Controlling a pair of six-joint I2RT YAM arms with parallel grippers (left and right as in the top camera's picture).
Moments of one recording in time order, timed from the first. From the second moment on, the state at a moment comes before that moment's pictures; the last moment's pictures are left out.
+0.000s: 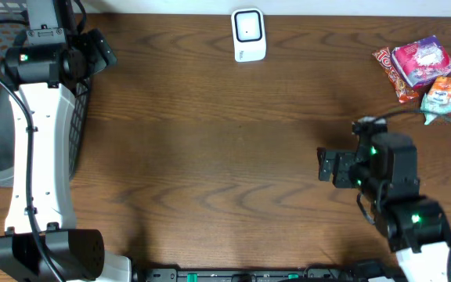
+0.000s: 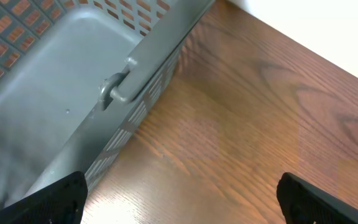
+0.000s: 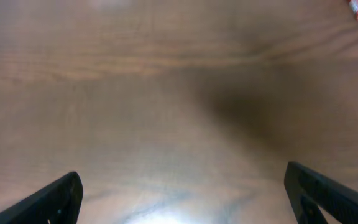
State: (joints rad) left arm 0.09 1.66 1.78 -1.05 -0.20 -0.41; right arm 0.17 0.85 0.78 -0.72 -0.01 0.22
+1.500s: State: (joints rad) left arm 0.09 1.66 1.78 -1.05 -0.20 -0.41; right arm -0.03 0.01 0.01 -0.07 -0.05 0.17
